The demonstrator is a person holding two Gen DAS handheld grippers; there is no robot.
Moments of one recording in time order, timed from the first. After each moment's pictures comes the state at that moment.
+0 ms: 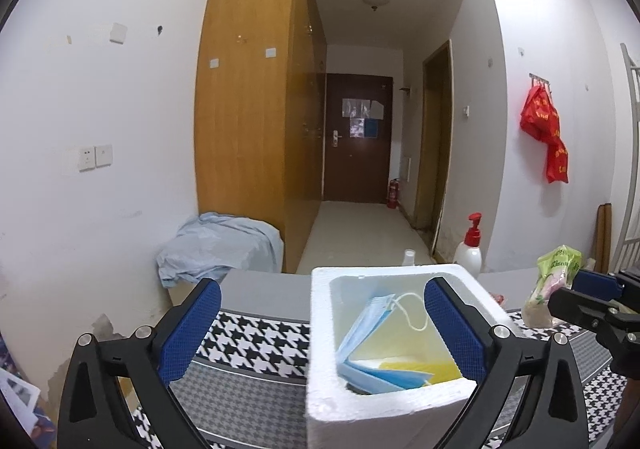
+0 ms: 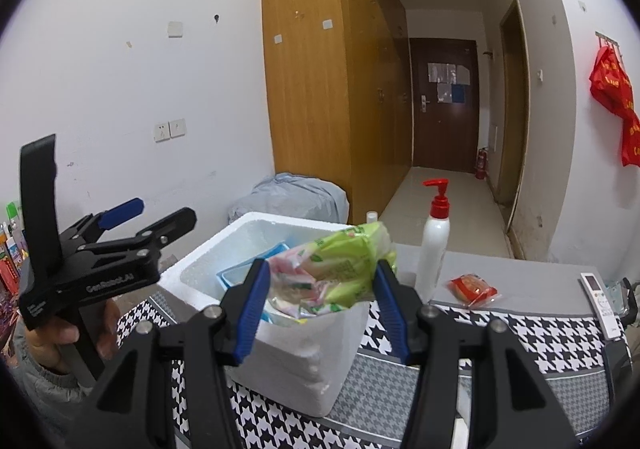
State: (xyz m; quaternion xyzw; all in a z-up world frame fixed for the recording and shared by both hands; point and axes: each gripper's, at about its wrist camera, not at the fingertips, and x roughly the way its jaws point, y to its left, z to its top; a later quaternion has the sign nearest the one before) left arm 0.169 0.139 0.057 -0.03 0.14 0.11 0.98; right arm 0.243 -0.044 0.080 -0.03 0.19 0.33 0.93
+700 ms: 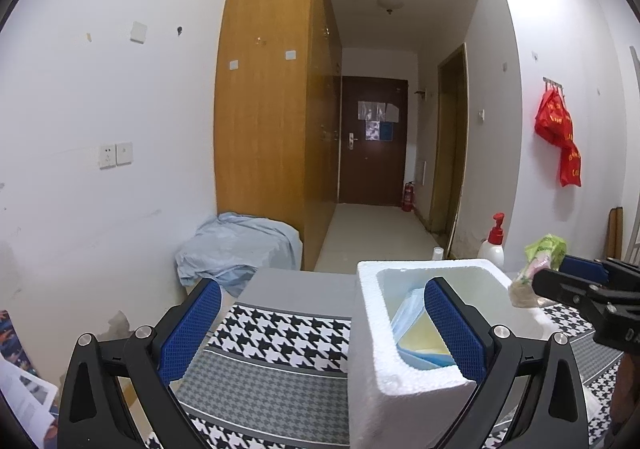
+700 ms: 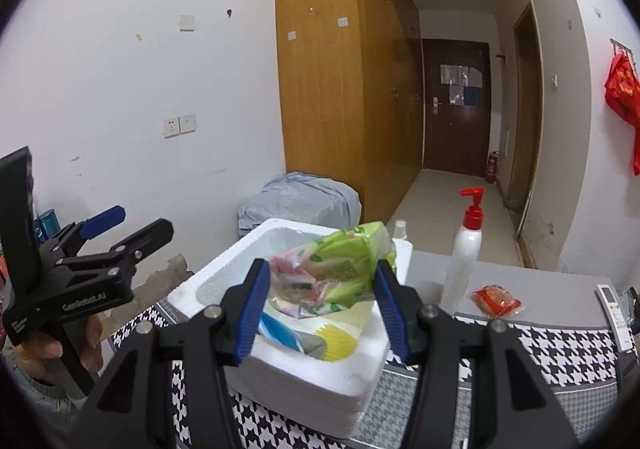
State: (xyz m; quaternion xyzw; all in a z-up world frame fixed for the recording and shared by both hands) left arm 0.148 0.167 0.054 -0.03 0.13 0.13 0.98; right arm 0.248 -0.008 0.081 -0.03 0.19 0.35 0.92
